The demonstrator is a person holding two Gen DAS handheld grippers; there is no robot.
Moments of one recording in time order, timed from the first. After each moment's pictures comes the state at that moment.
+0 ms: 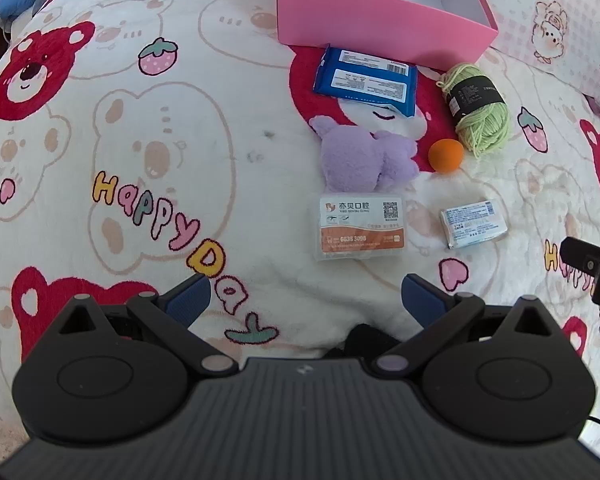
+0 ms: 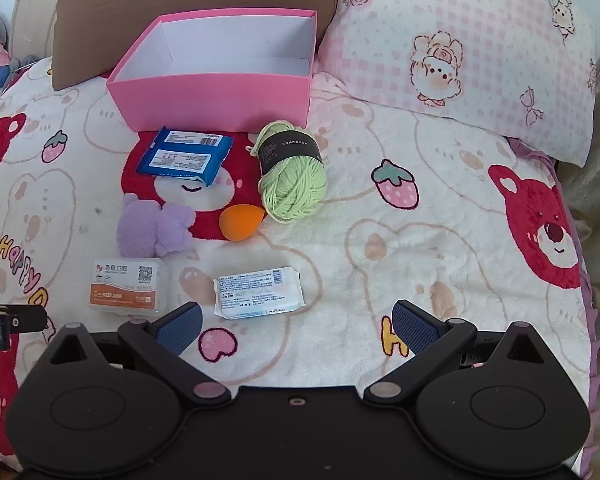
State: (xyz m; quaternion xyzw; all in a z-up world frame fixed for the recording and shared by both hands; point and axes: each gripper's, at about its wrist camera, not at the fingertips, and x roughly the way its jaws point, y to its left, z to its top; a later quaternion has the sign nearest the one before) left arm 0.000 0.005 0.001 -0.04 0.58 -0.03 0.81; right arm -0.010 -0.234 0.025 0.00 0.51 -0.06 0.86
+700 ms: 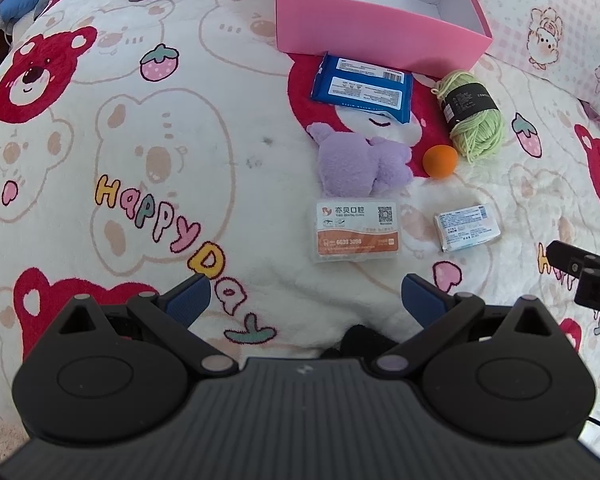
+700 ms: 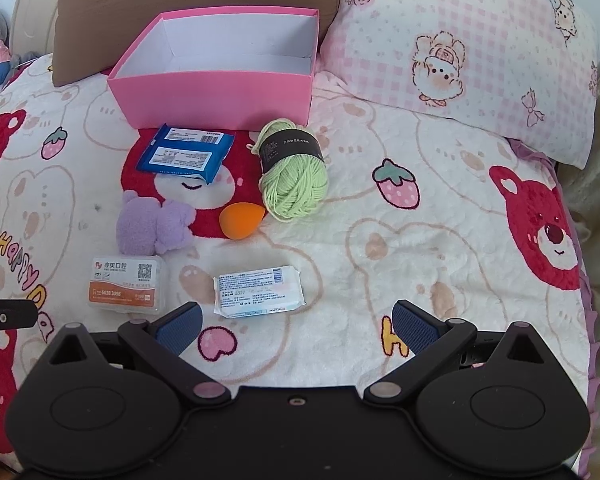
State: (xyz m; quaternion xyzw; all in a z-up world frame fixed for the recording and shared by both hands) left arm -0.005 0.006 0.009 -0.05 0.57 -0.03 0.82; right arm -0.007 -0.229 0.024 -0.01 0.51 -0.07 0.86
